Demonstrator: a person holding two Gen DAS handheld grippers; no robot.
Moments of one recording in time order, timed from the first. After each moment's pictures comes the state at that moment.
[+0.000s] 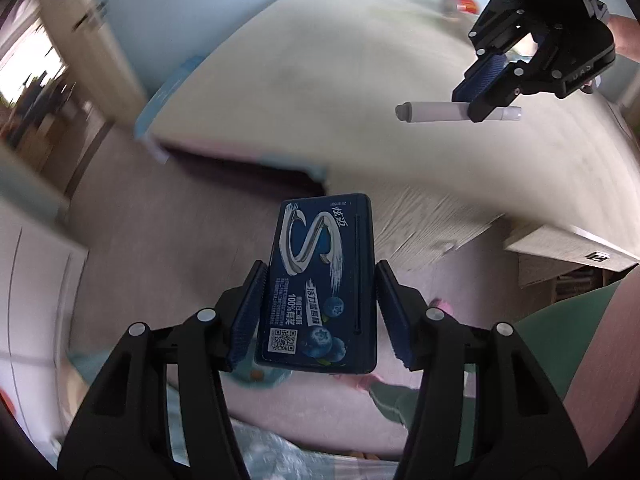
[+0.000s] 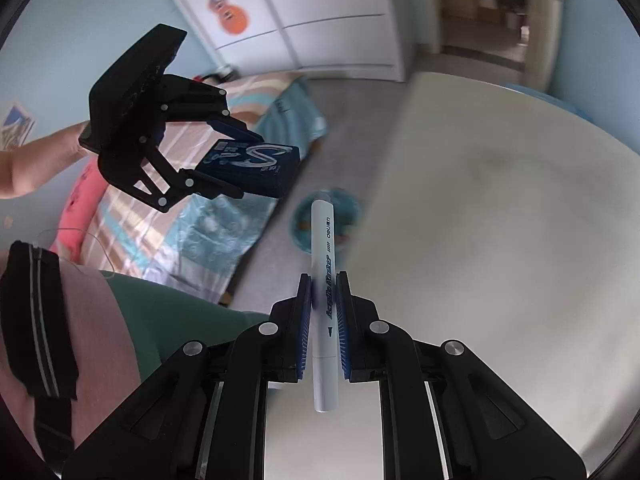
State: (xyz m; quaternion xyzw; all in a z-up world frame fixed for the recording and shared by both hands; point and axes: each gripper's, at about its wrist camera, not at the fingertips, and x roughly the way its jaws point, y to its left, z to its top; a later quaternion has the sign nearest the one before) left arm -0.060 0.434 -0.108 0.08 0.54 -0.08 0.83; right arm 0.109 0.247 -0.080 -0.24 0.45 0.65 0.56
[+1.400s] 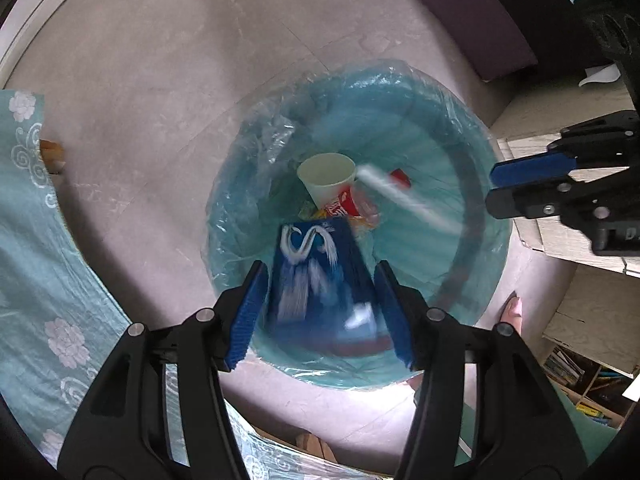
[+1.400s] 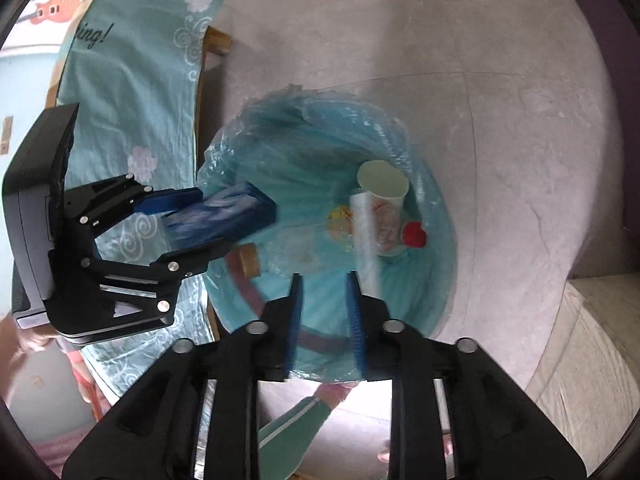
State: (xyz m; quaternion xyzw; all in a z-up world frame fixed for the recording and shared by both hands) left arm -0.097 0.733 -0.608 -0.19 0.70 0.07 0.69; right arm 0.075 0.613 -0.575 -0.20 0.72 0.46 0.49
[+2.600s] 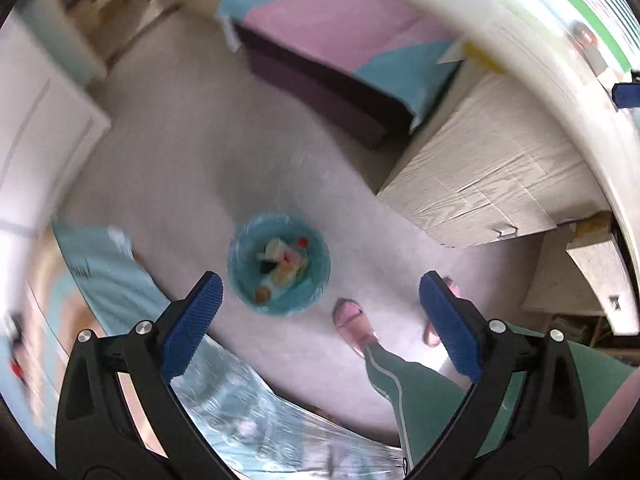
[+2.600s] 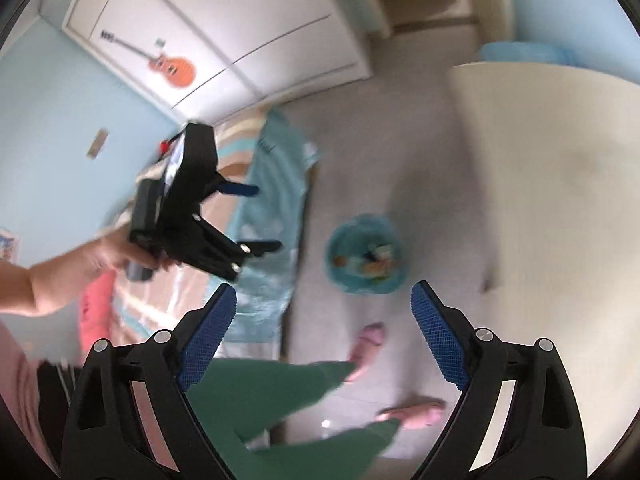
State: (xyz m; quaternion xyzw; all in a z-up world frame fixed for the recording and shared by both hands) left arm -0.089 0.558 -0.176 -0.03 0.61 0.03 0.79; right arm 0.054 0.288 -0.051 -0.11 0.53 0.53 0.65
